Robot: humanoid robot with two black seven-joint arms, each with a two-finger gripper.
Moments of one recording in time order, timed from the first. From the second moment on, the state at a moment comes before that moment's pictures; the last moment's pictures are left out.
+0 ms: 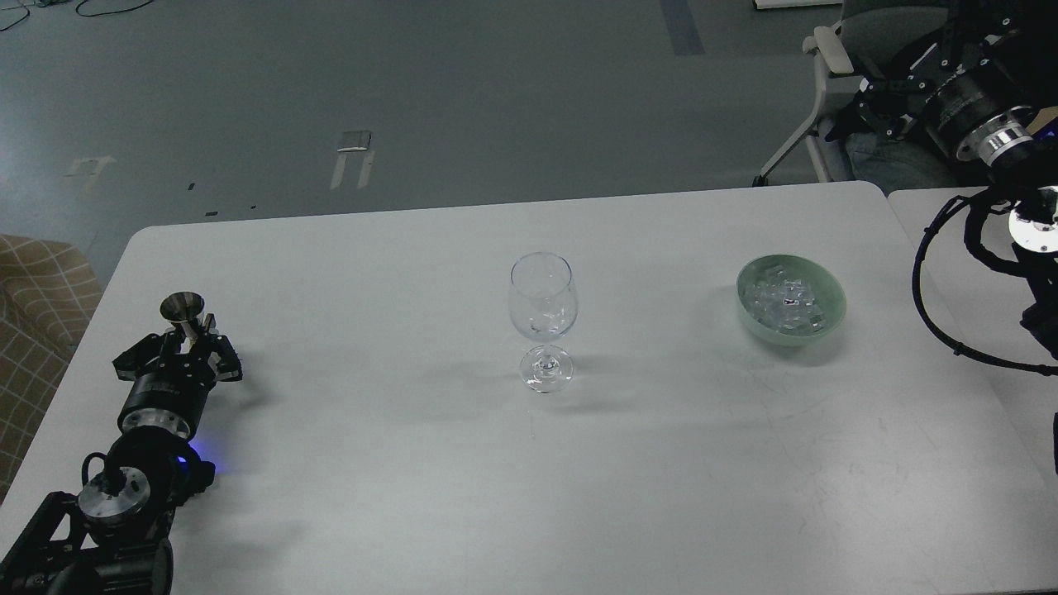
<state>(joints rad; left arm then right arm) -0.21 0.21 -1.59 -0.72 -0.23 -0.37 0.07 0.86 -0.40 1.10 0.53 -0.36 0.49 0.14</state>
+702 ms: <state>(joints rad) -0.23 0.21 -1.59 -0.74 -0.24 -0.37 0.07 0.86 -0.39 1.10 0.53 -0.36 0.49 0.14</state>
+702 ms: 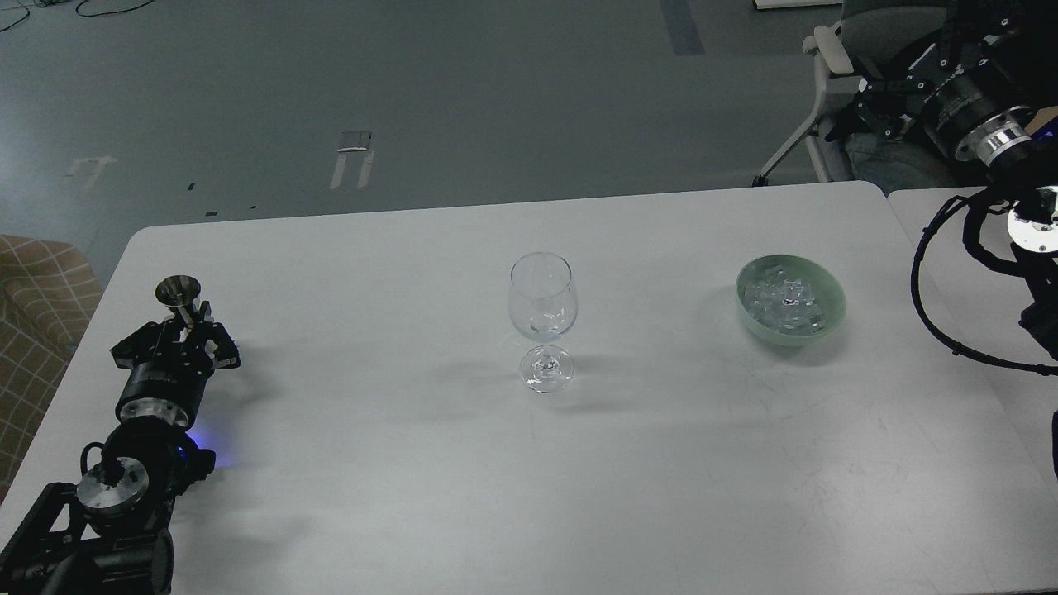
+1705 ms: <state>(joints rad) -0.27 0.21 -1.57 -0.77 -0.23 -0.42 0.03 0.86 -0.39 1.10 0.53 -0.36 0.49 0.14</state>
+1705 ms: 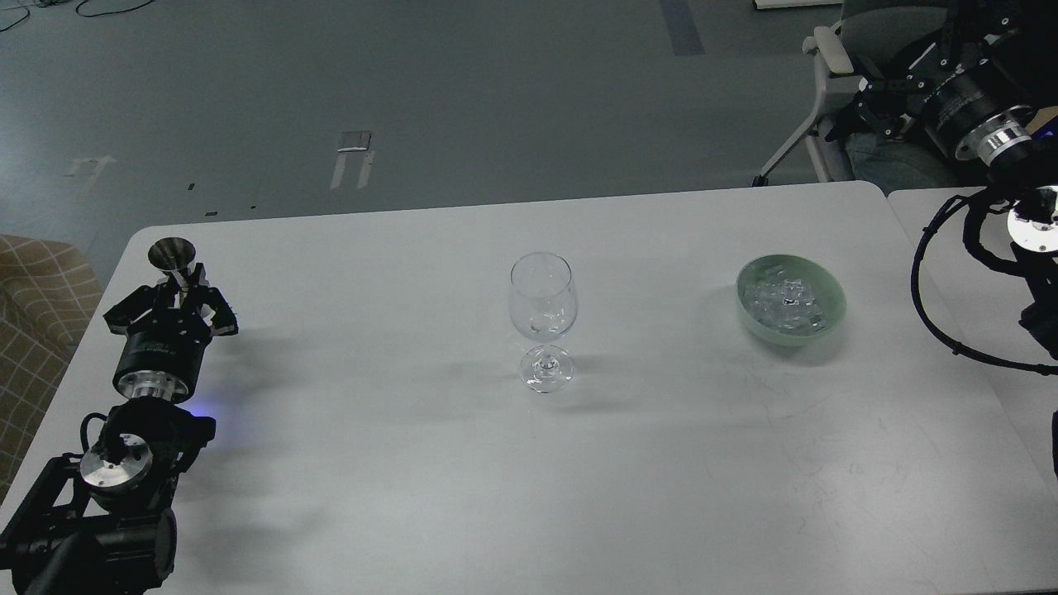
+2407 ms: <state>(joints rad) -0.26 0.23 -1.45 -0.93 -0.22 -0.40 0.04 0.86 -0.40 1.10 0.53 -0.36 0.49 0.14</state>
